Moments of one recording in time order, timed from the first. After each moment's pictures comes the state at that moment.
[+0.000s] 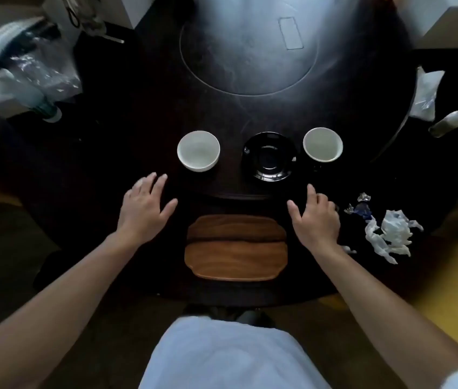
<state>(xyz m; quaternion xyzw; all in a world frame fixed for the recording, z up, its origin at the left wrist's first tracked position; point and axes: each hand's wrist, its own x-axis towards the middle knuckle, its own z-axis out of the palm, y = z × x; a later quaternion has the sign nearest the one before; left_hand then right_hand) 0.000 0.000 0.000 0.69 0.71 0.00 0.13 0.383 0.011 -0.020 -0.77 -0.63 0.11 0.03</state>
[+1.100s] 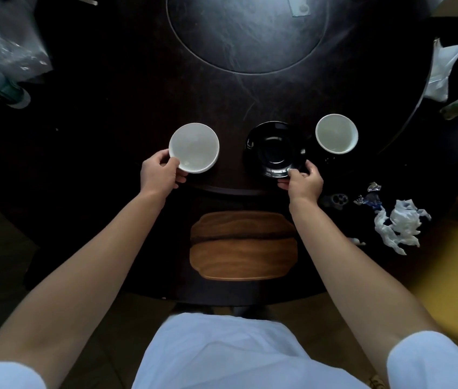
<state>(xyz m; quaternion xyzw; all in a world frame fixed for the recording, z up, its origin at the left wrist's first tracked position) 0.021 0.094 -0.033 0.33 0.75 0.34 0.47 0.316 0.095 -0.051 -0.78 -0.18 0.42 0.43</state>
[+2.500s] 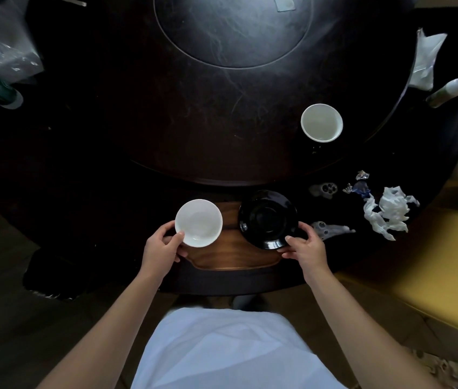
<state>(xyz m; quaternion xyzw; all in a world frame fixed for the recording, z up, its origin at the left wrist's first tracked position) 0.043 -0.083 -0.070 0.31 0.74 0.28 0.53 0.367 -0.079 -0.054 -0.73 -0.17 0.56 0.35</state>
